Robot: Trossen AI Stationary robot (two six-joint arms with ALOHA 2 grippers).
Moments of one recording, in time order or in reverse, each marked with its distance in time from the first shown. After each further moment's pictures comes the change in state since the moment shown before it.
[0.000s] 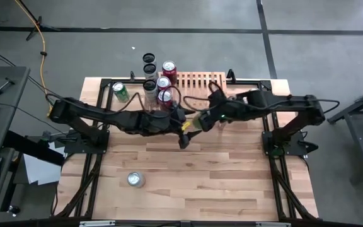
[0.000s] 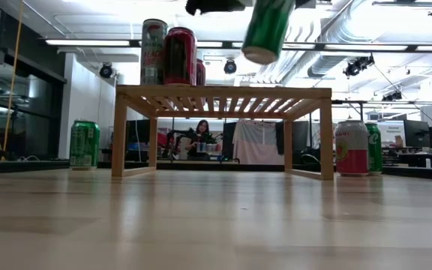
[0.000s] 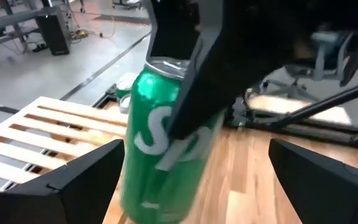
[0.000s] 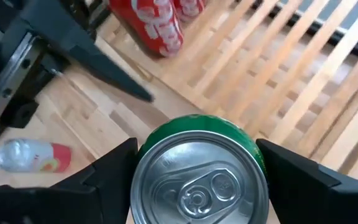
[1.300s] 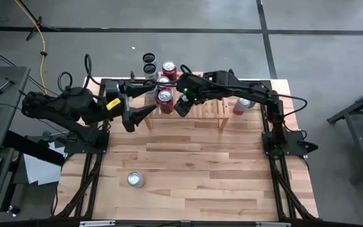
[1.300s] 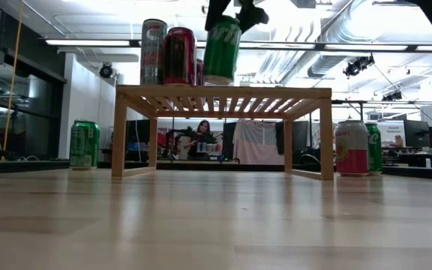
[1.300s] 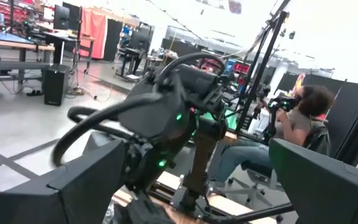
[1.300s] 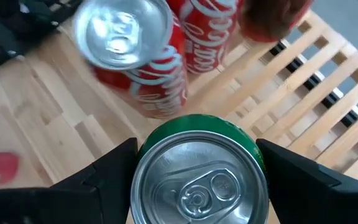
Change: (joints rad) left arm -0.140 -0.490 0.038 -0.125 -0.186 -0.101; right arm -0.226 0.470 0.581 -0.171 -0.146 -0.416
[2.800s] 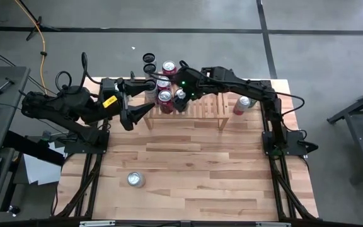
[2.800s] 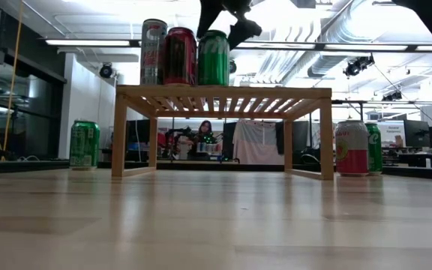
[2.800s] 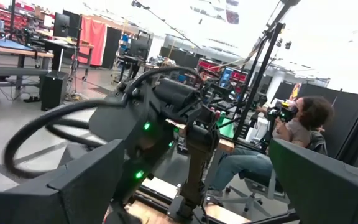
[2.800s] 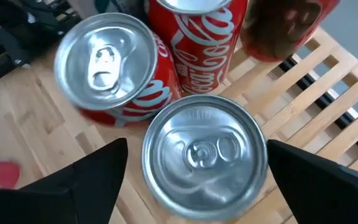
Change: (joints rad) left arm 0.001 -0.004 0.000 0.040 0.001 0.013; right arm -0.054 0.024 -0.010 0.072 -0.071 -0.065
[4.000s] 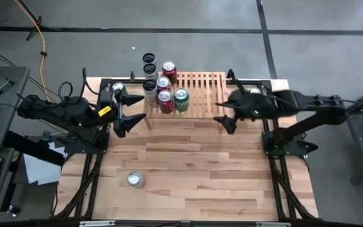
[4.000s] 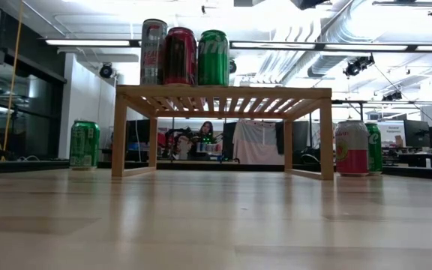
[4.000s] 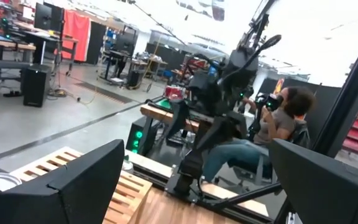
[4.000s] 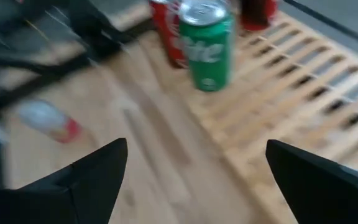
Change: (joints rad) left arm 0.001 -0.257 -0.419 0.164 0.074 -0.012; right arm 0.300 -0.838 -0.887 0.308 0.208 0.120
